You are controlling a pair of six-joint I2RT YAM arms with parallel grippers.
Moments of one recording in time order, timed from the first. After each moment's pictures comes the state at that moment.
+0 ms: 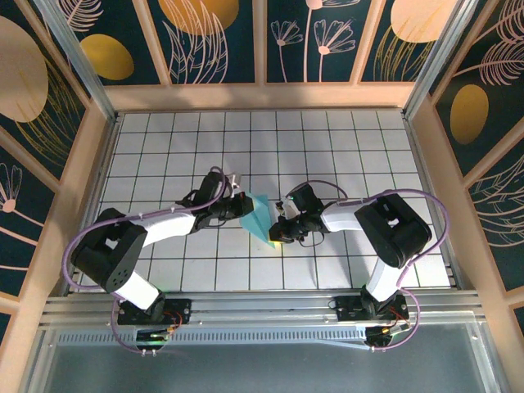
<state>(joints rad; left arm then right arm) -0.60 1.58 0.70 0.16 0.37 -0.81 0.64 1.74 0.70 -0.01 -0.69 0.63</state>
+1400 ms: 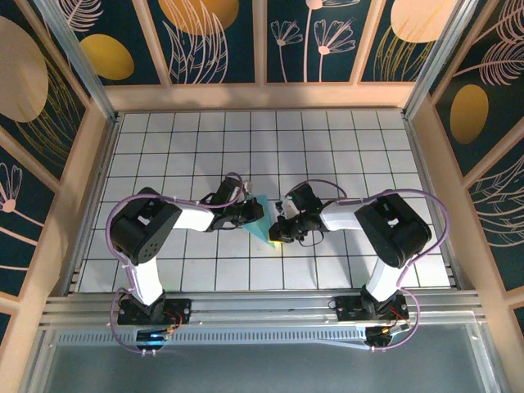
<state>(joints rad) -0.64 1.85 0.78 0.29 0.36 -0.87 0.64 1.74 0.72 -0.06 -0.68 0.61</state>
